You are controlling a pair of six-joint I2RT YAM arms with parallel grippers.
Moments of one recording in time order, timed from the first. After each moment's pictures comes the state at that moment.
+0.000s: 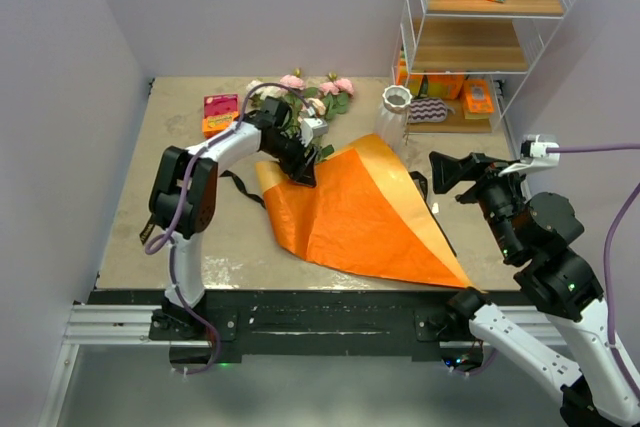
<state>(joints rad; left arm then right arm) -0.39 2.04 1.54 -0.62 0.73 0.40 0.60 0.56 1.07 -0.48 0.39 0.37</state>
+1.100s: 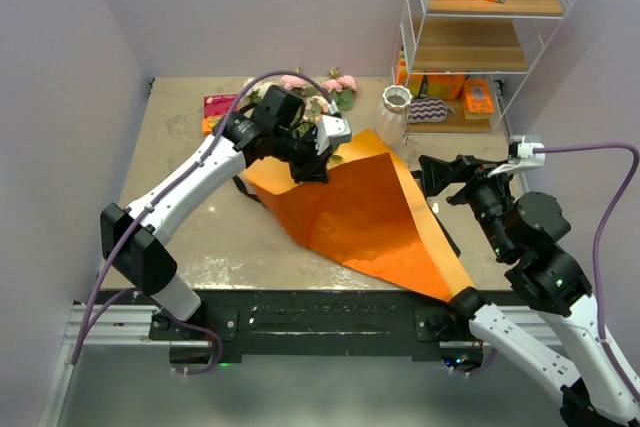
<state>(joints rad) -0.63 1.62 1.61 -0.85 0.63 0.45 0.60 0.56 1.00 -0.42 0.34 0.39</state>
